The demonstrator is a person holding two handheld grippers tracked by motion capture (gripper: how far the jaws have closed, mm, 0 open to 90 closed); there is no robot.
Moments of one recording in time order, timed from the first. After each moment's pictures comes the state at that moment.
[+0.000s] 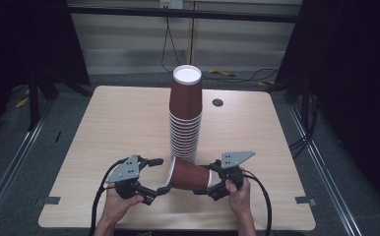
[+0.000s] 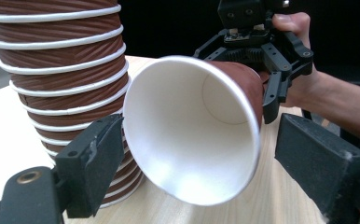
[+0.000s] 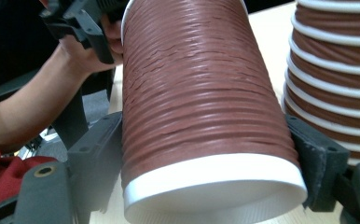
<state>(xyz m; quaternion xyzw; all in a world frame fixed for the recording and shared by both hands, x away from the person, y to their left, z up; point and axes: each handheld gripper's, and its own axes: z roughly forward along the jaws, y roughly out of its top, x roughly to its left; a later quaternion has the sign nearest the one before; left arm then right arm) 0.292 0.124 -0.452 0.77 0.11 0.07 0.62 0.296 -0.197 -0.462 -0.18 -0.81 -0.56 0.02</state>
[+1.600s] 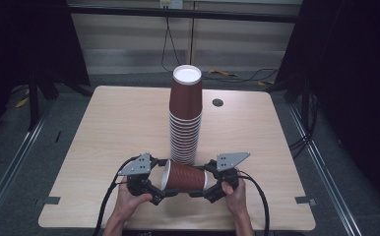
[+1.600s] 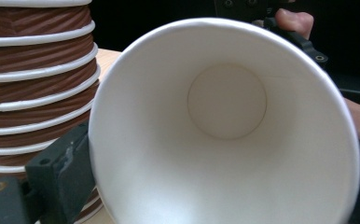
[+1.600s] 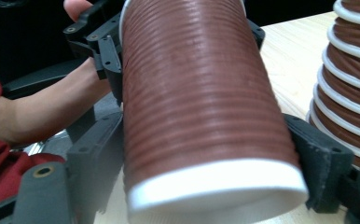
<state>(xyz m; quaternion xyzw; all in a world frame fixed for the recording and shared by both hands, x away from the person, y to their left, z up) 0.308 0.100 -0.466 0.78 0.10 0.01 0.62 0.297 -0.184 -0.465 -0.15 -0.81 -0.57 0.02</state>
